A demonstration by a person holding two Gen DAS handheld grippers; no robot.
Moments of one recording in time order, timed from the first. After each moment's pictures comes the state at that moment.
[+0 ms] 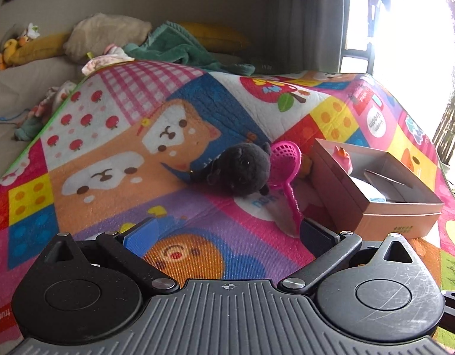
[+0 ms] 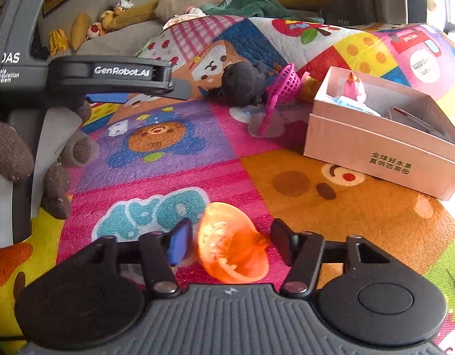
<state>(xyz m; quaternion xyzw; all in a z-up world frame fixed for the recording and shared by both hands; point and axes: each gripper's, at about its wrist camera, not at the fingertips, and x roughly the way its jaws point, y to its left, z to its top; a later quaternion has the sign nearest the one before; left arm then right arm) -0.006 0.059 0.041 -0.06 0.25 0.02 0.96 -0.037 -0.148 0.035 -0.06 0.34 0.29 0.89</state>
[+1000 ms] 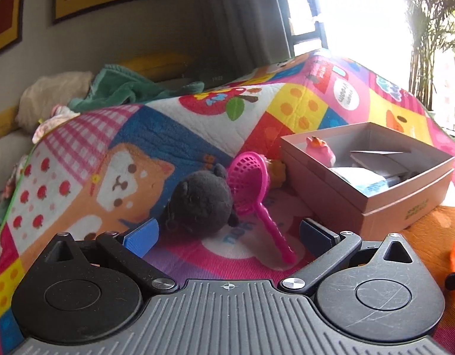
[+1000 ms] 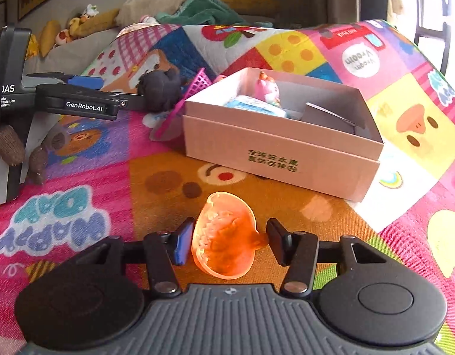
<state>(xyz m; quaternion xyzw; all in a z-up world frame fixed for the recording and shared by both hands) 0.067 0.004 0.024 0.09 0.22 -0.03 0.97 0.014 -0.236 0.026 -0.07 0.33 0.23 0.92</state>
